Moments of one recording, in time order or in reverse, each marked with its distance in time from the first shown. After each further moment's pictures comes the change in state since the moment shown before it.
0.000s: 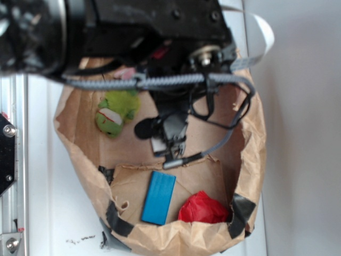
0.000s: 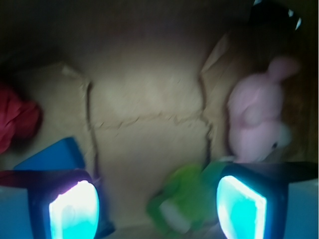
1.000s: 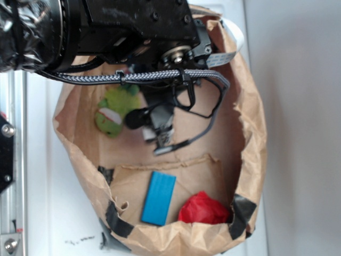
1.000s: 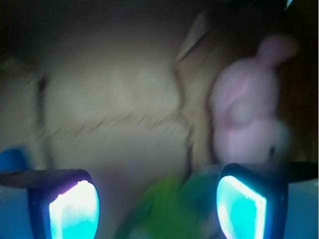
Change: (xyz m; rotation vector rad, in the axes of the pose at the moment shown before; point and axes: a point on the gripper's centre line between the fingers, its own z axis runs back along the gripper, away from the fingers) arm -0.004 0.017 -0.039 0.073 -0.044 0.047
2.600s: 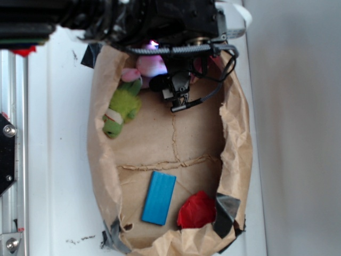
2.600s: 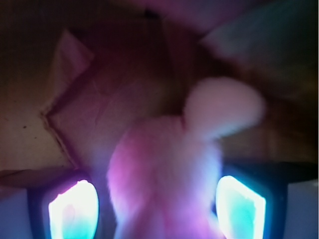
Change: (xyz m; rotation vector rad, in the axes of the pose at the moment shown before) arm 0.015 0.052 -0.037 0.181 0.021 0.031
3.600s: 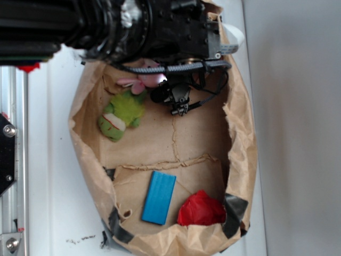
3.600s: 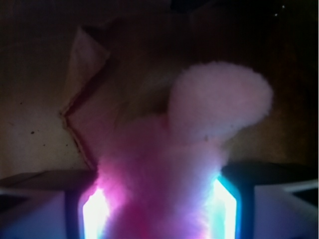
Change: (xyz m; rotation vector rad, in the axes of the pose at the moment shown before) arm 0.003 -0.018 -0.005 -0.034 -0.057 -0.002
